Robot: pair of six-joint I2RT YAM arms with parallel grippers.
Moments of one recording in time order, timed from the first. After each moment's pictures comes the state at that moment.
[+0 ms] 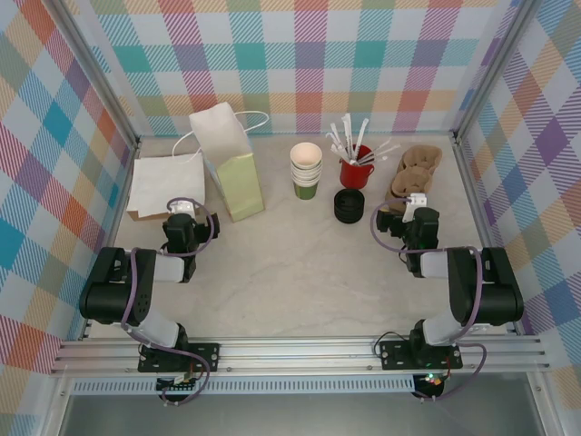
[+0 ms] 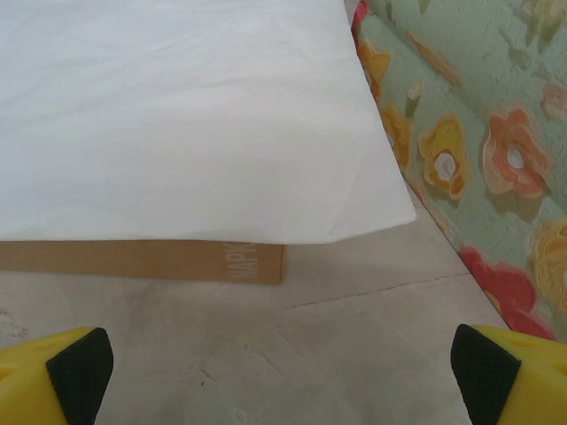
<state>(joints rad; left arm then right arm) -0.07 1.56 0.39 0.71 -0.18 -0.13 0.02 1.53 0.40 0.68 -0.03 0.06</state>
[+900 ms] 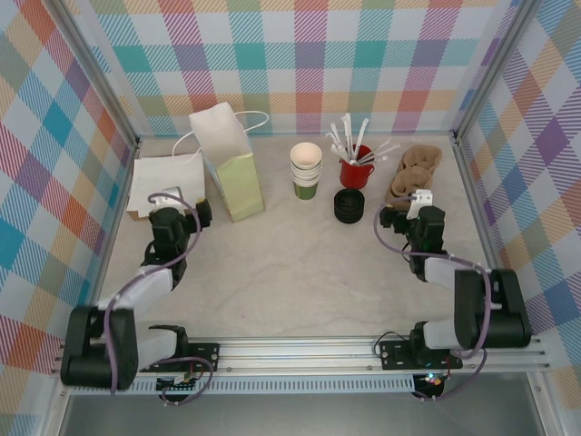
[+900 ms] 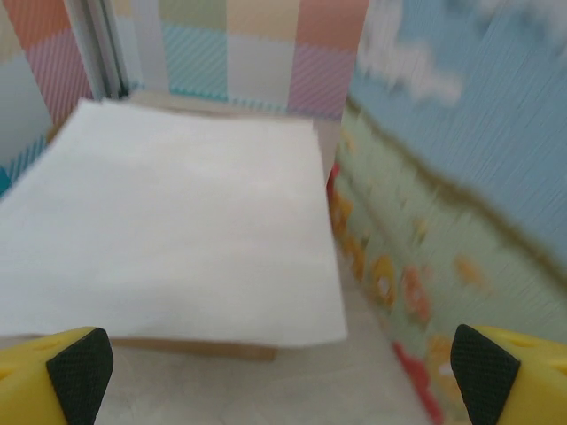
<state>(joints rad) -0.07 1.10 0.47 0.34 -0.20 -0.19 0.02 1.32 0.39 0.58 -0.01 0.07</state>
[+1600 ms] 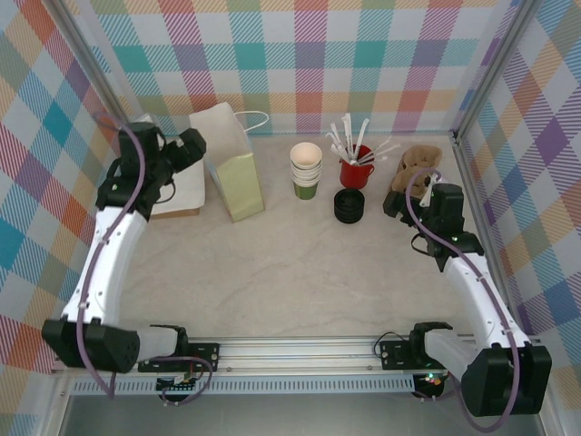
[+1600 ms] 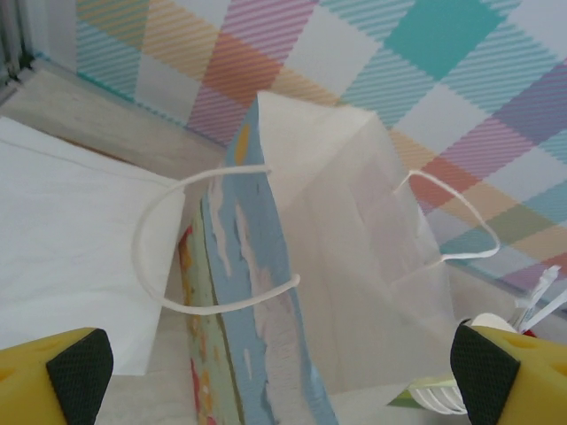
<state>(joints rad) -0.11 1.32 1.47 -0.65 -0.05 -0.55 0.05 1.01 0.78 -0.39 -0.09 0.39</state>
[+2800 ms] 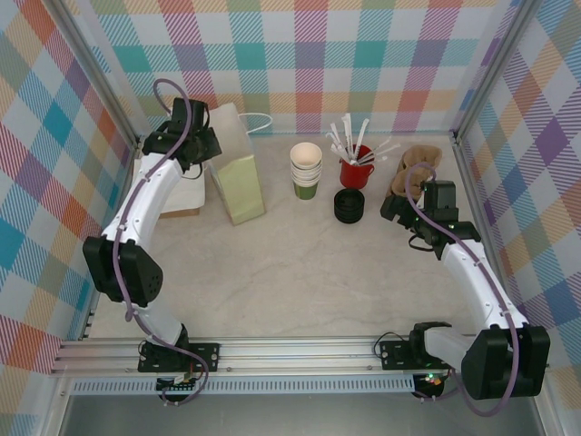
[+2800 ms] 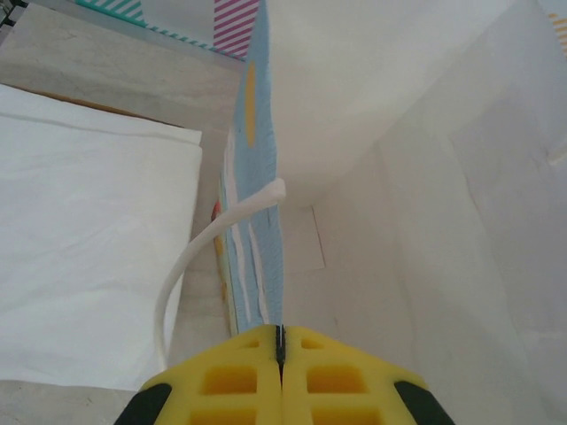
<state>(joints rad) -0.20 1.71 1.77 -0.85 -0.19 -0.47 0.07 1.10 0.85 -0.54 -0.07 0.45</state>
